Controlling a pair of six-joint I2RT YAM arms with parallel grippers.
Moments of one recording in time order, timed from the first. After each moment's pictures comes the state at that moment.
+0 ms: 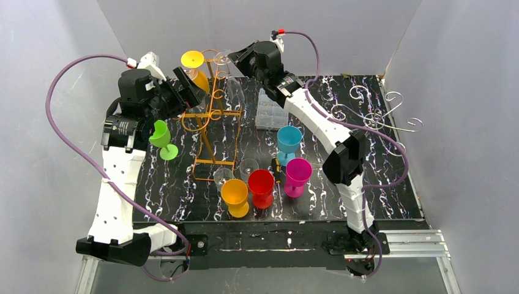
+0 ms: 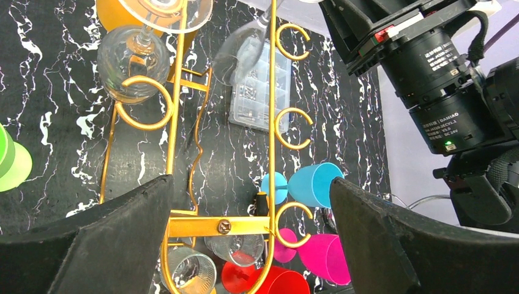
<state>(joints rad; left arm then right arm) -0.15 1.20 1.64 -0.87 0.15 -0.54 0.72 2.18 2.33 -0.25 0.19 1.15</state>
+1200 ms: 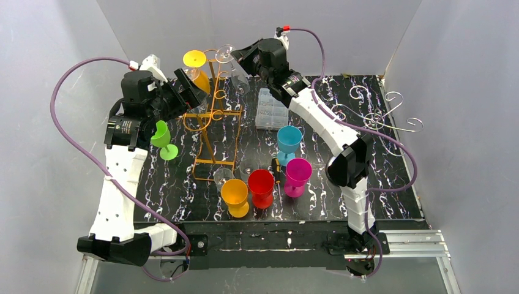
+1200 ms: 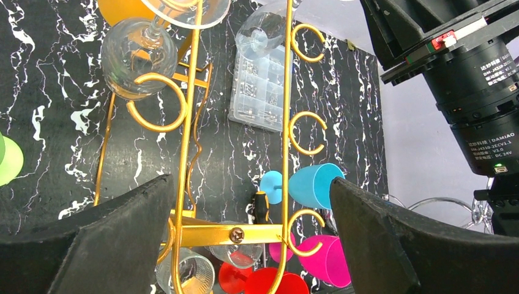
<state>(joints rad) -0.13 1.20 1.60 -0.84 0.17 -0.56 0.72 2.11 2.29 -0.27 0.20 1.14</state>
